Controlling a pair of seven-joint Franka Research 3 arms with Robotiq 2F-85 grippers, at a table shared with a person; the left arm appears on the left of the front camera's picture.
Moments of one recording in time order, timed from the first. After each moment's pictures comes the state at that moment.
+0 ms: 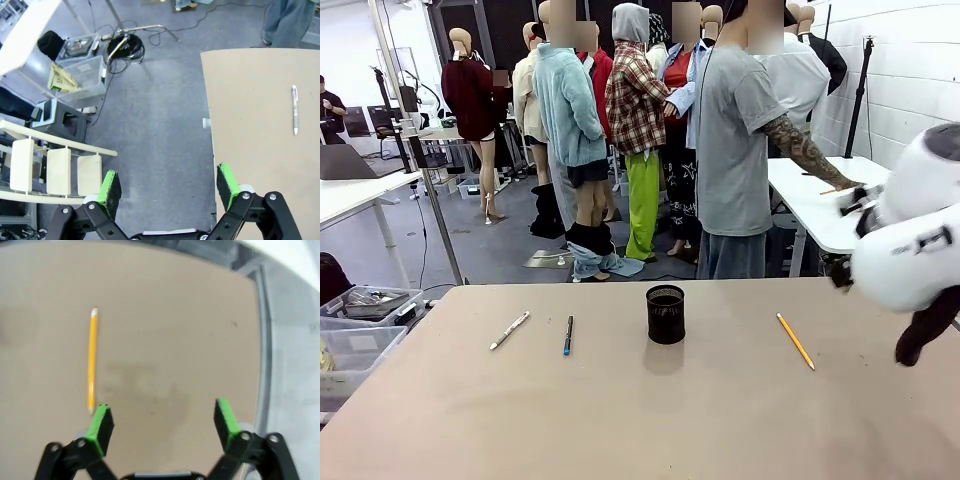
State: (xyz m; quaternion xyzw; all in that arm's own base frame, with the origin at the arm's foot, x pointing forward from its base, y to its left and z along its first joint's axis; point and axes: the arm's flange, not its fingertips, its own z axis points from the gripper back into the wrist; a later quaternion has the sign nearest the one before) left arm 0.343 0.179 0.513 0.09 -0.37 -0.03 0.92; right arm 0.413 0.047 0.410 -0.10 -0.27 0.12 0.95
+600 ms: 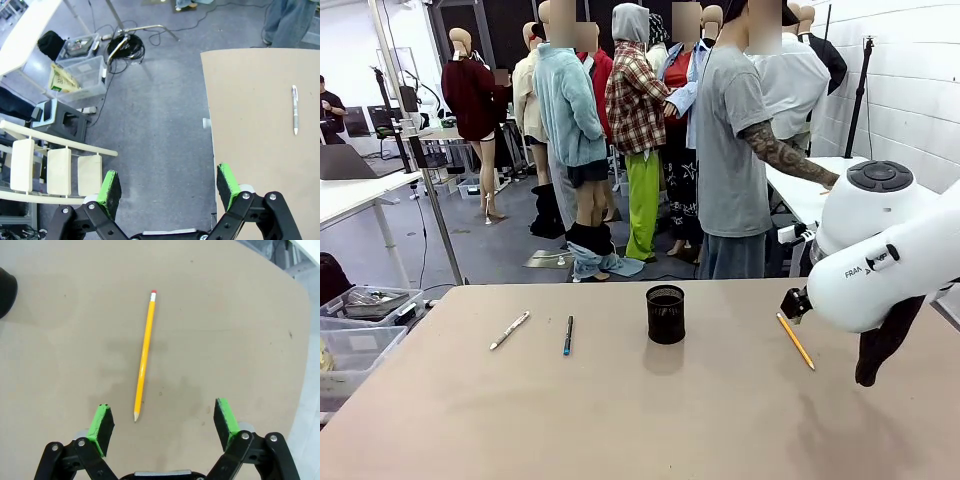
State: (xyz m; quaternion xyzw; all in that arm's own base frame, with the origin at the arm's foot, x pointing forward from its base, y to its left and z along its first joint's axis) left arm 0.343 0.179 0.513 0.09 -0.37 -0.03 0.92; right arm 0.429 0.092 0.377 -0.07 -0.23 0.16 0.96
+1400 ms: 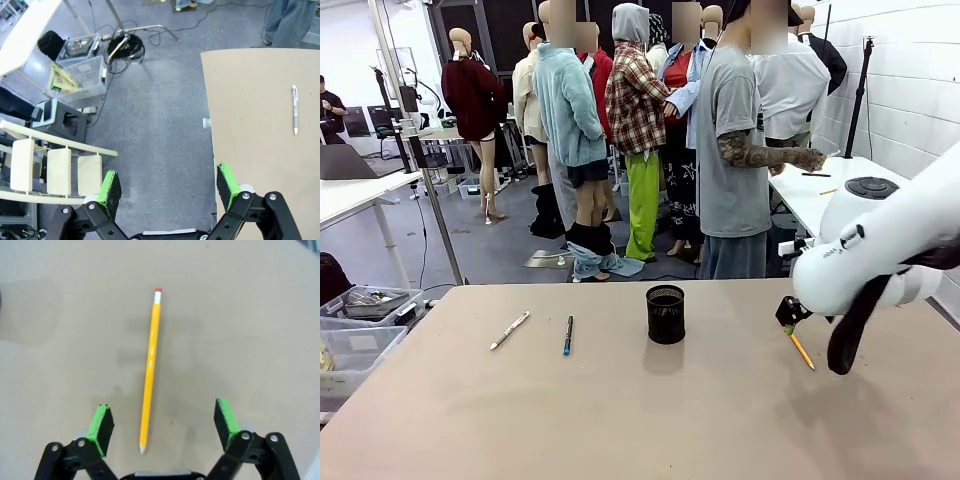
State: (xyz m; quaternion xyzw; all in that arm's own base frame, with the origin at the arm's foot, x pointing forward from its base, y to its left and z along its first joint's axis) left arm 0.343 0.180 0.514 0.09 -0.37 -0.03 0.92; right arm 0.478 0.081 0.327 -0.01 -0.18 0.14 0.97
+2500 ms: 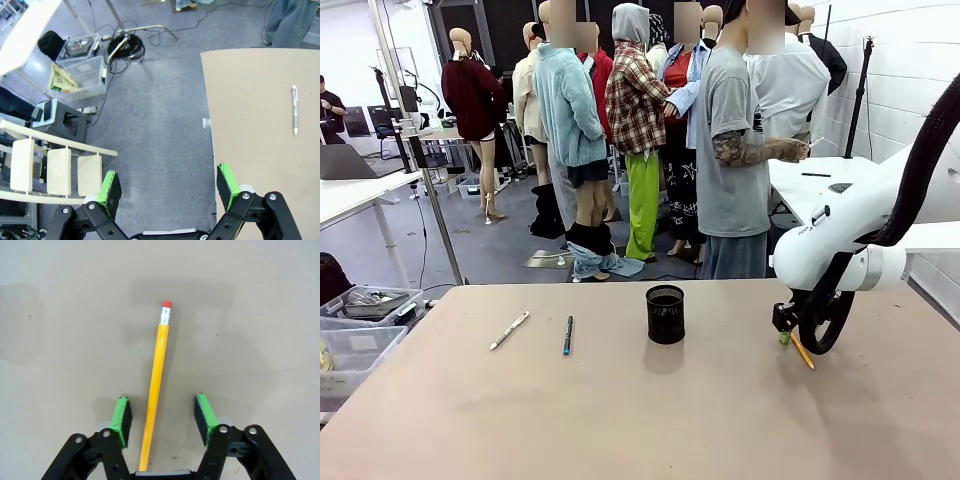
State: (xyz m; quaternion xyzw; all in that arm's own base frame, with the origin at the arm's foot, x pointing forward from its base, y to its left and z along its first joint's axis) left arm 0.343 0.180 0.514 0.09 -0.37 -0.03 0.92; right arm 0.528 0.080 0.296 0.03 -0.10 0.15 0.98
